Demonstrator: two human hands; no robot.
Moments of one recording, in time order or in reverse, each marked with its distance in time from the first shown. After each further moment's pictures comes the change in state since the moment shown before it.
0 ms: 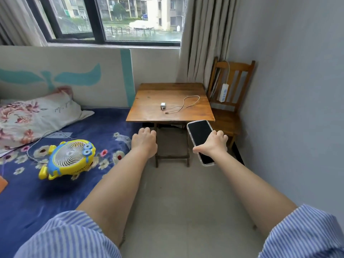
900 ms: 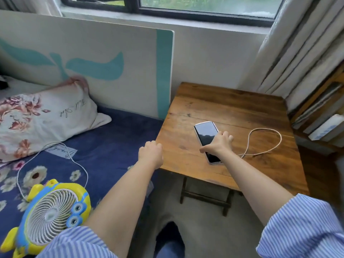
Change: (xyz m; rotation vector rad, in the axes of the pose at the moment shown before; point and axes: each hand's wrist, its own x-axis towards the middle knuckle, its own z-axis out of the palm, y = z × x) left_hand 0.496 -0.208 0.132 -0.041 -0.312 -0.283; right_hand 0.516 -0.297 0.208 -0.097 -0.273 -0.148
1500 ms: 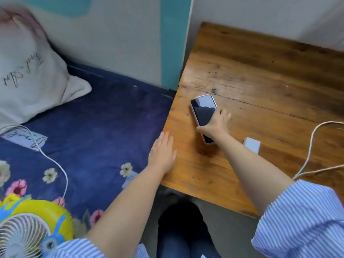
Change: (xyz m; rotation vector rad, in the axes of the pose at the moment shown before) left_hand 0.196 -0.034 0.142 -0.263 -0.124 0.058; right_hand 0.214 -0.074 0.155 -0.090 -0.093 -0.029
